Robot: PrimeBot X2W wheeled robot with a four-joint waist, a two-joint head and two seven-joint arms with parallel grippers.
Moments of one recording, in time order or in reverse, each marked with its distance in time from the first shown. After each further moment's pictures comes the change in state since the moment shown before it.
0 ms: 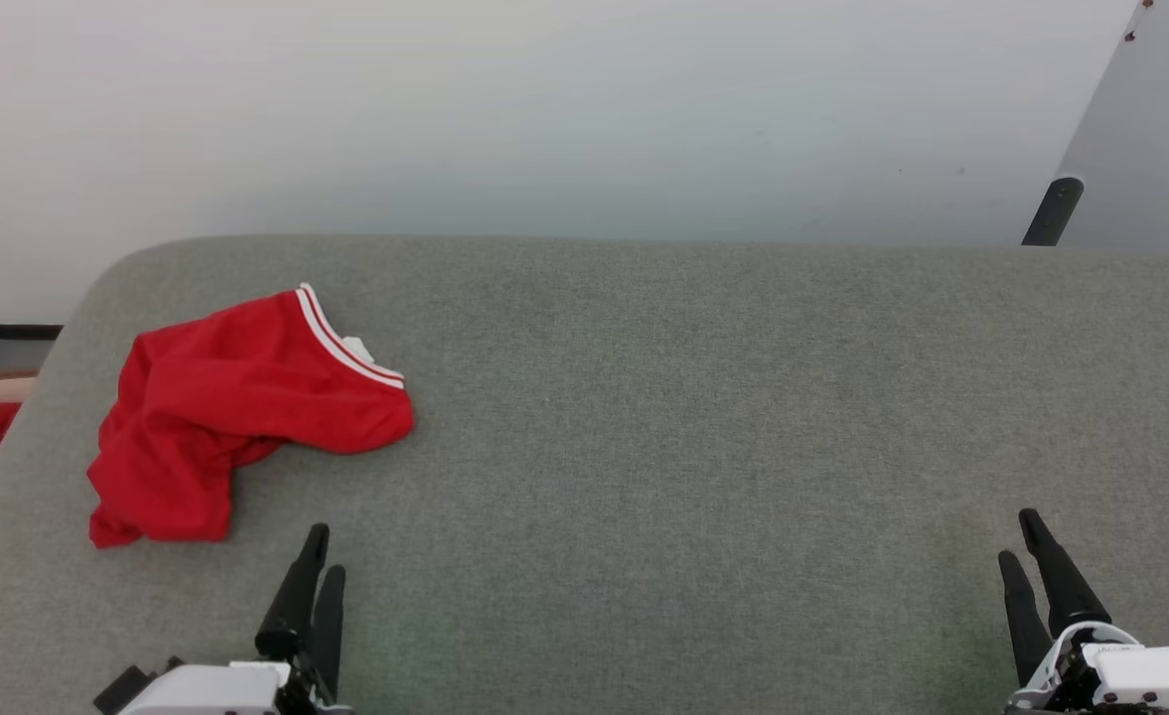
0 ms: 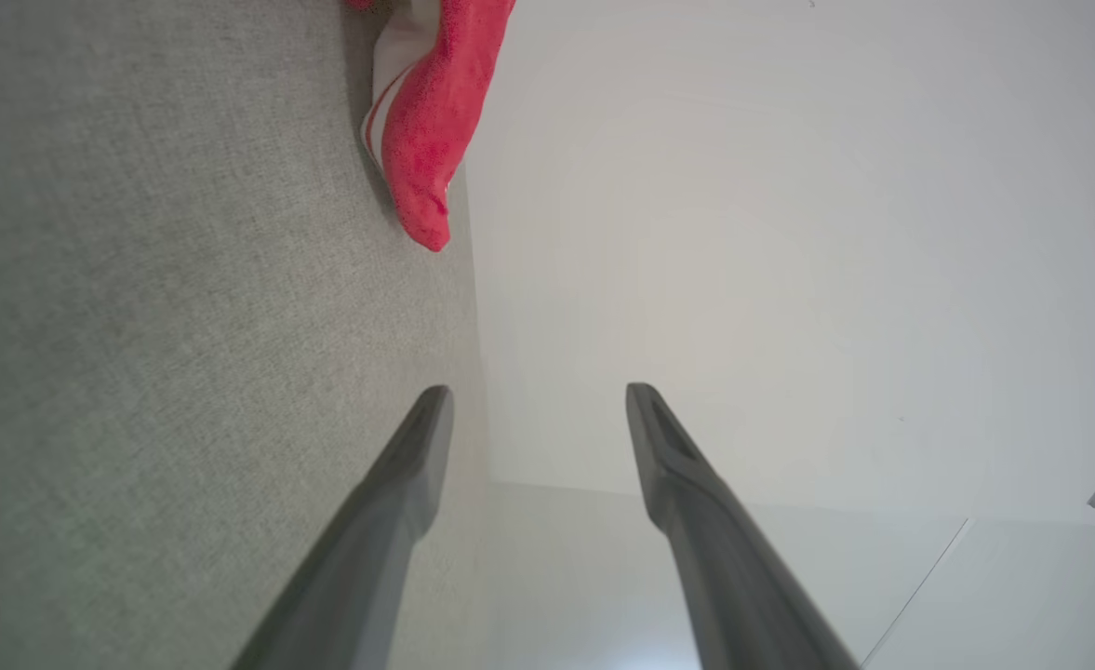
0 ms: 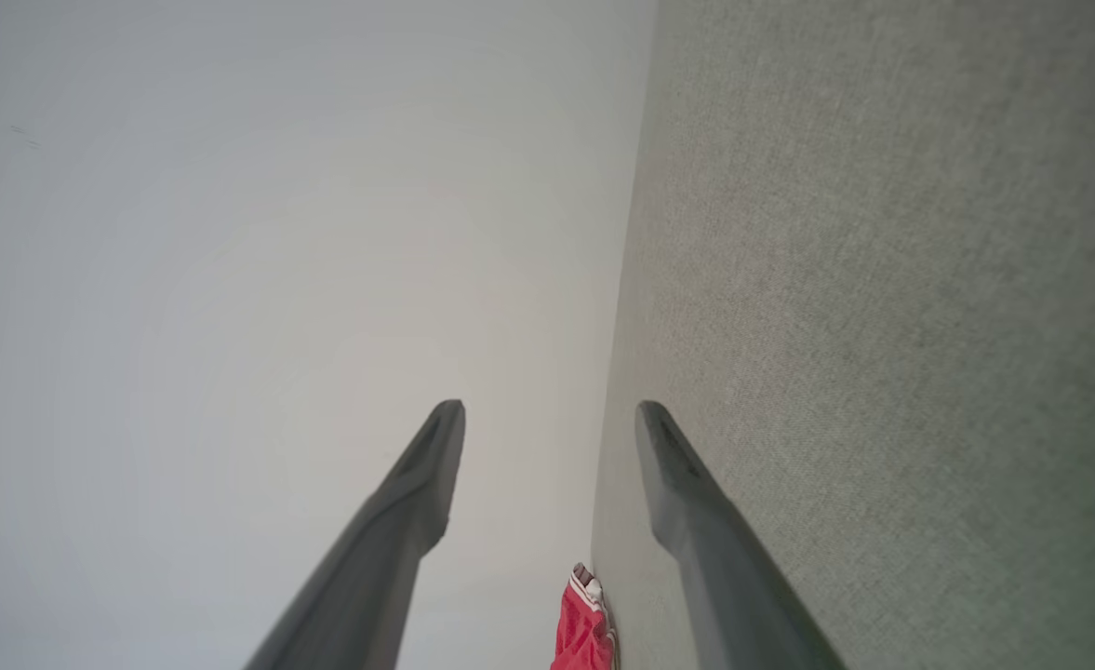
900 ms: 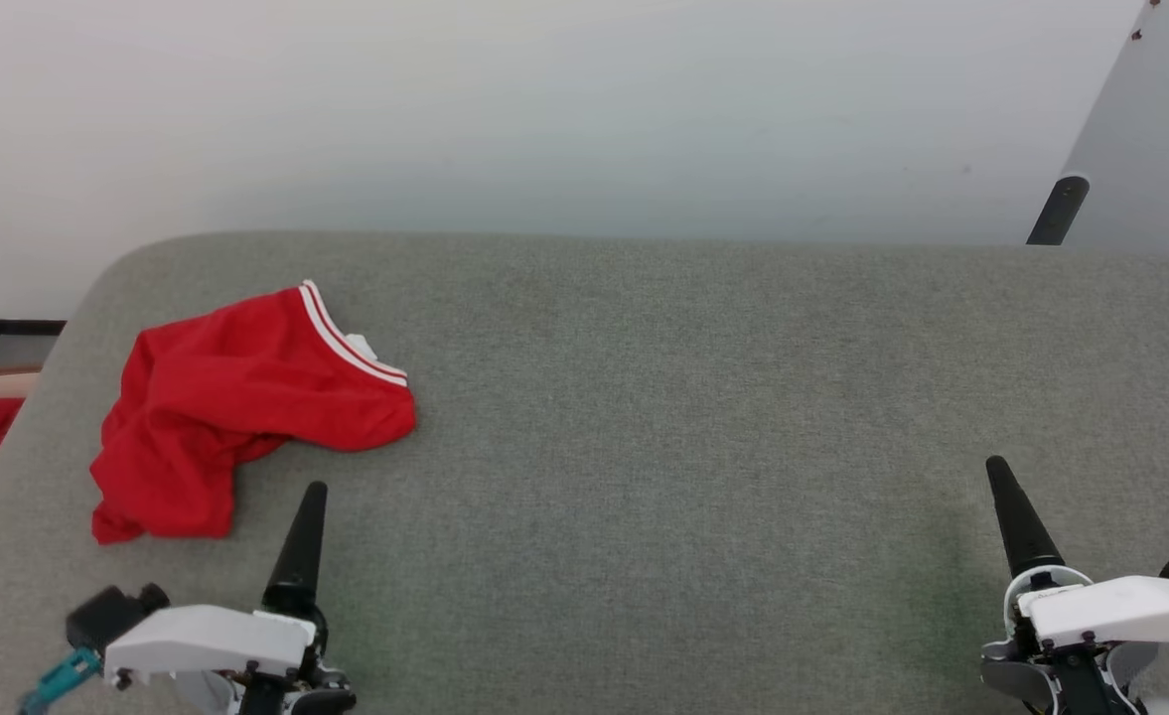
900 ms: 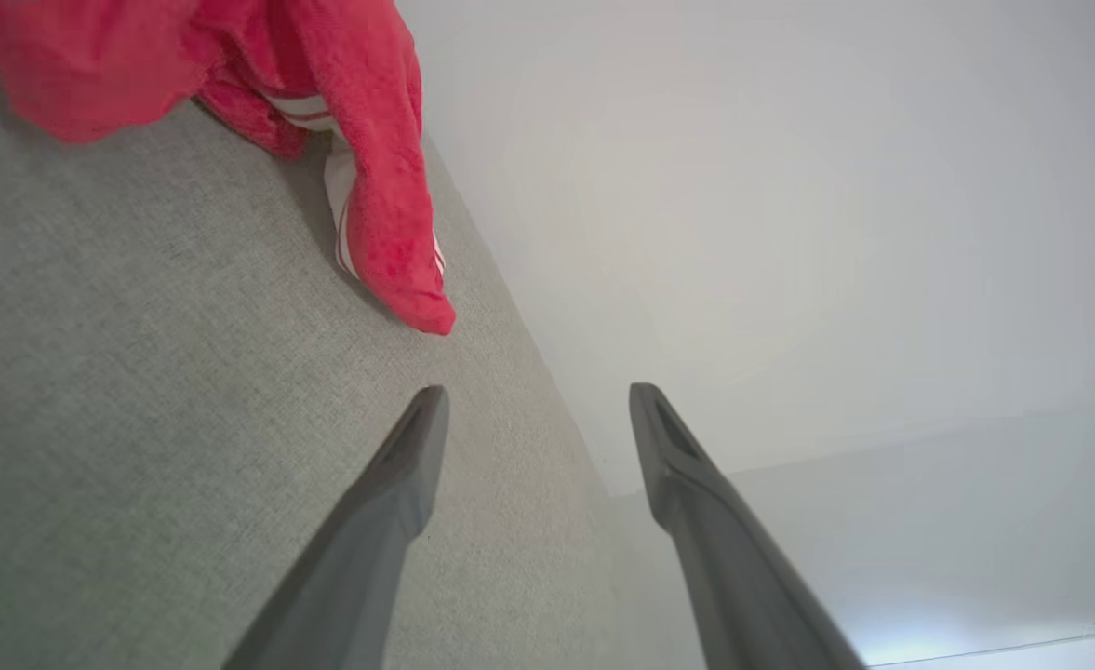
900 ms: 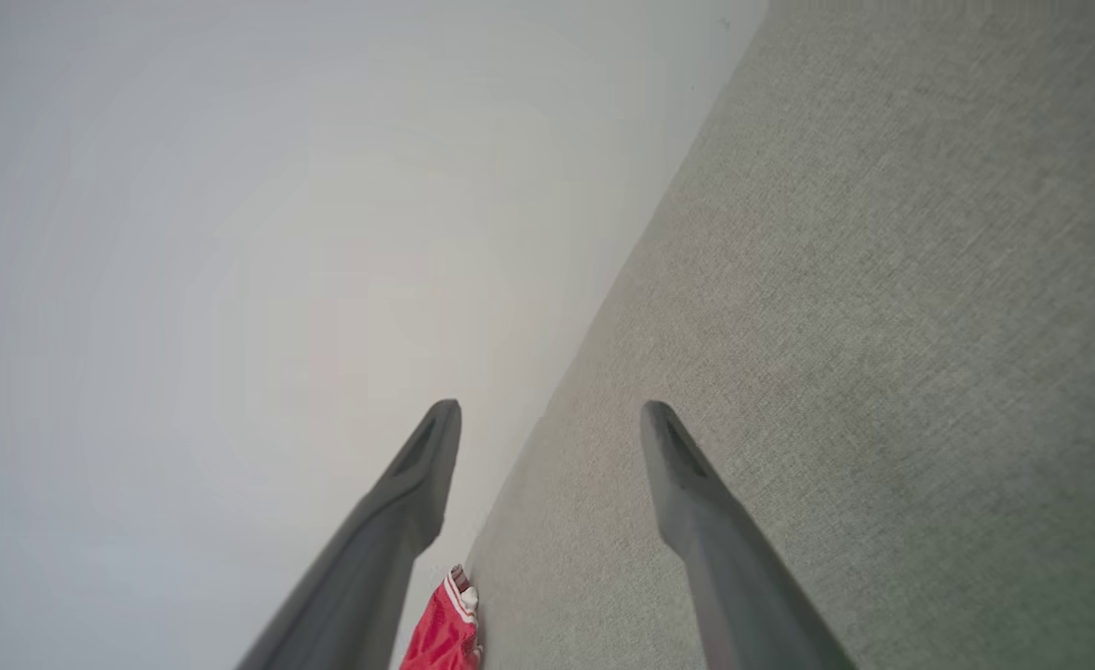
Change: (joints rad) left arm -0.076 0.102 -0.101 0.044 0.295 0.008 -0.124; right arm -0.105 -0.044 0.097 0.070 -0.317 0.000 -0.122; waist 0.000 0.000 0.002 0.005
